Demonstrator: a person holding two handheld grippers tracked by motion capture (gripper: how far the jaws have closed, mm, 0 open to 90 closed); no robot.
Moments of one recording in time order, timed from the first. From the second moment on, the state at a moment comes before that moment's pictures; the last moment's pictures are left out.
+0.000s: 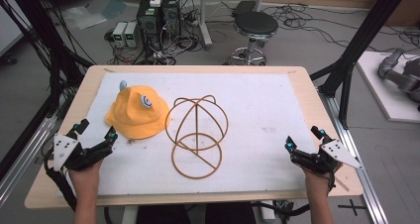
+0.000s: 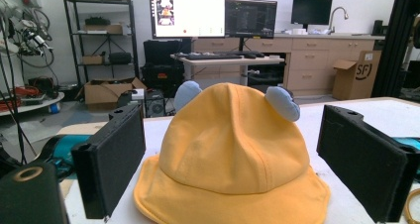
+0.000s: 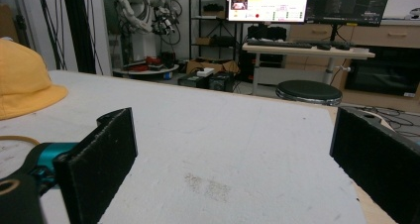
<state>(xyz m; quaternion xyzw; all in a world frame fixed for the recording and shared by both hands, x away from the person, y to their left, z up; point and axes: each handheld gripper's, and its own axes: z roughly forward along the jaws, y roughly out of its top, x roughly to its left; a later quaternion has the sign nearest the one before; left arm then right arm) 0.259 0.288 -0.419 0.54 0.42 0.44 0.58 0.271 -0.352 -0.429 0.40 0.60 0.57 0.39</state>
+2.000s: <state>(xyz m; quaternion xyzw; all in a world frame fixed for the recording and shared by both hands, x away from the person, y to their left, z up) 0.359 0.262 -0.415 0.62 0.45 0.37 0.53 0.266 -0.351 -0.431 0.40 0.60 0.58 0.38</state>
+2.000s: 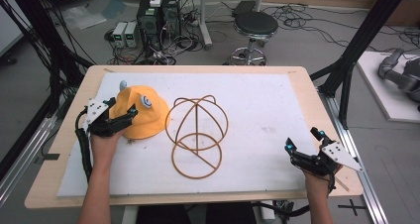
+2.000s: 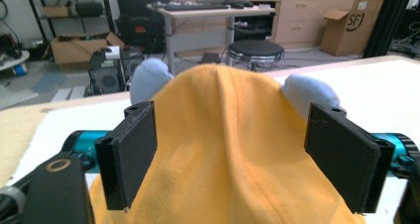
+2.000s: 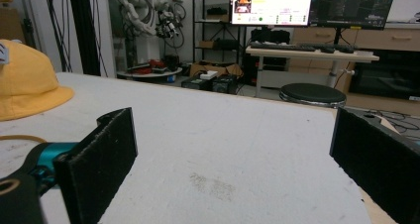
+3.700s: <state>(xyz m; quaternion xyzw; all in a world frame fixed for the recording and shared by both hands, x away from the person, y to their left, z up) 0.362 0.269 -0.415 0.60 0.45 0.34 0.57 0.268 -0.344 -0.435 0.40 0.61 0.57 0.38</state>
